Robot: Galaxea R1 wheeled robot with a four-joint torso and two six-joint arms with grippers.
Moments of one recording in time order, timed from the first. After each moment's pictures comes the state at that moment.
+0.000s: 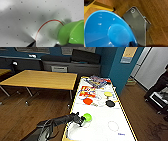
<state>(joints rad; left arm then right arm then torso) 0.36 3.00 -2.33 0.23 0.59 -1.50 -1.48 2.28 -1.69 -0.03 0.33 0.27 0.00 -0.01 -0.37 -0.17</state>
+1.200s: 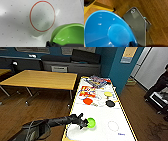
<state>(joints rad) 0.35 2.81 -1.79 0.47 0.69 -1.54 -1.47 2.28 -1.69 -0.03 0.33 0.27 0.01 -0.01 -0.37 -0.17</state>
